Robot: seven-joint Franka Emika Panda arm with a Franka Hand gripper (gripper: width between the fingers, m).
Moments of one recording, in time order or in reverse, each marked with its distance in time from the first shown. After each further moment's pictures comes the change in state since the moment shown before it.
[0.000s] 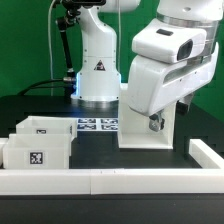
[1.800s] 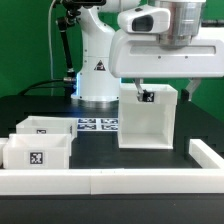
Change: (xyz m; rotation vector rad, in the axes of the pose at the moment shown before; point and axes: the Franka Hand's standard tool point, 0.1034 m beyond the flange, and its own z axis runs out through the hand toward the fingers) arm -0.049 -0.058 -0.015 -0.016 0.080 0.722
